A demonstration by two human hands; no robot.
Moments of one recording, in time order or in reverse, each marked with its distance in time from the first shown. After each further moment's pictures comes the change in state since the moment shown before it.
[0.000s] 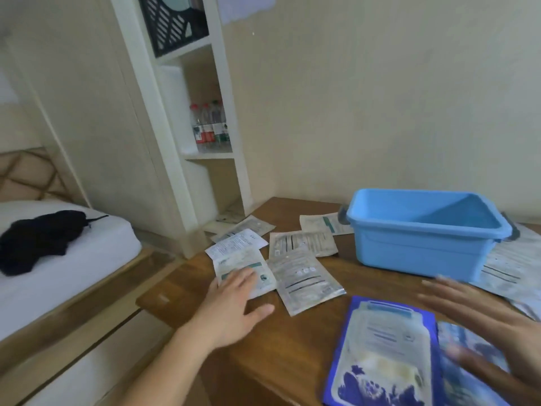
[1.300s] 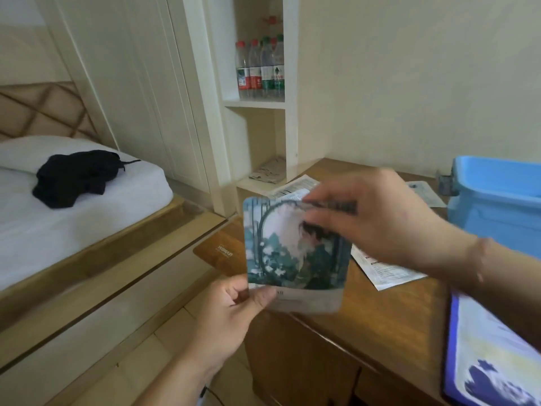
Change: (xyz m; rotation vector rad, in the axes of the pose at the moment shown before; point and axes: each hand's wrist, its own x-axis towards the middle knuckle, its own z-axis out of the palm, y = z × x) left_hand -0.087 -0.082 0.017 -1.383 0.325 -0.035; right_hand 0.214 -0.198 0.024 0.463 0.086 -0.246
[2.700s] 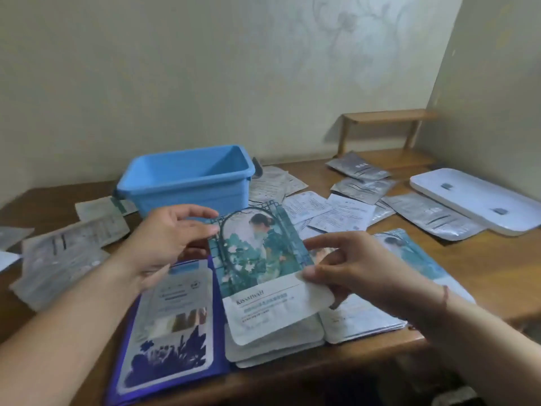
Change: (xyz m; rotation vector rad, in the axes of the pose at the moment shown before) left_hand 0.059 0.096 0.320 -0.060 -0.733 -0.190; right_hand -0.326 0.048 -0.166 0.499 0.445 1.117
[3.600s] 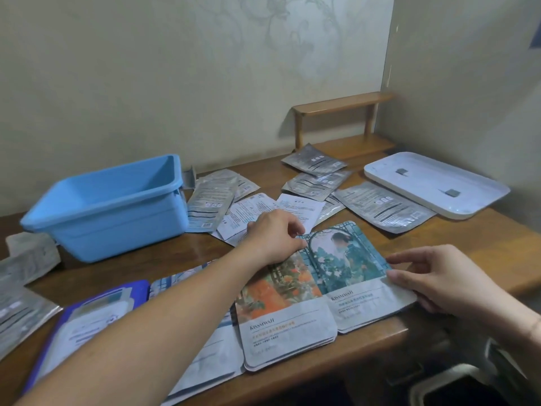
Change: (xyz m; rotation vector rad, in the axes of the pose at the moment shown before) left_hand 0.091 -0.022 0.236 0.955 -0.221 0.268; right_hand -0.056 0.094 -0.169 -0.394 0.411 0.213
